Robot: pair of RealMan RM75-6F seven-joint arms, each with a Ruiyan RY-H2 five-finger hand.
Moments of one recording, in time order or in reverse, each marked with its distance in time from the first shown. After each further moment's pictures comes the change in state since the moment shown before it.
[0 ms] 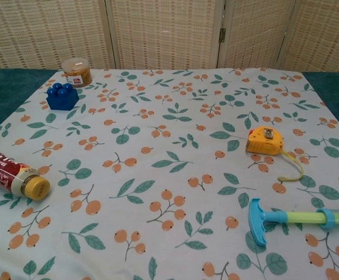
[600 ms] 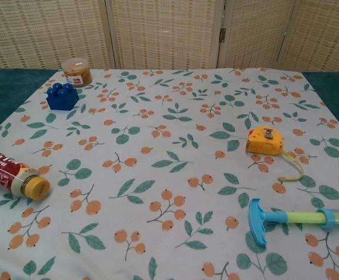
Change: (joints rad) left arm 0.006 -0.005 -0.017 0.009 0.017 -0.021 -0.014; right arm 0.070 -0.025 0.045 -0.063 0.044 -0.161 -0.117
